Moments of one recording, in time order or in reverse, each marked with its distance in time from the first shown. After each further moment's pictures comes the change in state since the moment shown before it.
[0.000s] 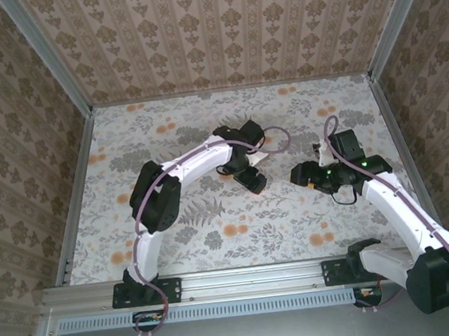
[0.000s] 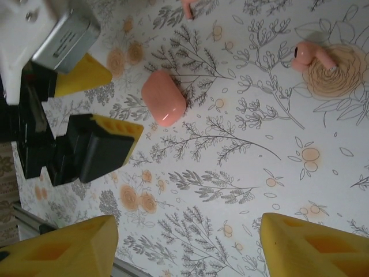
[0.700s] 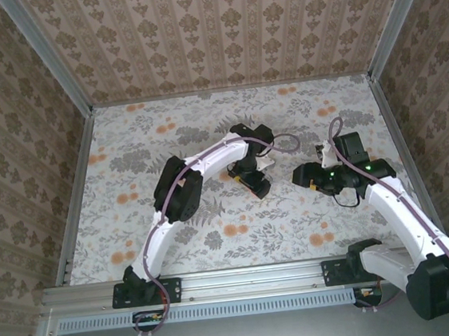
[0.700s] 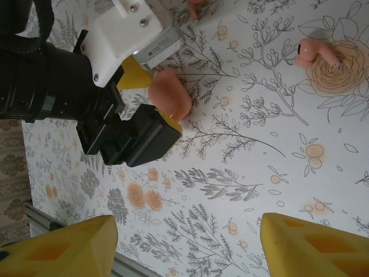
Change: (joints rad) left arm -0.013 0.236 0.246 -0.200 0.017 0.043; right arm -0.031 -0.044 -0.025 0.006 -0.035 0.001
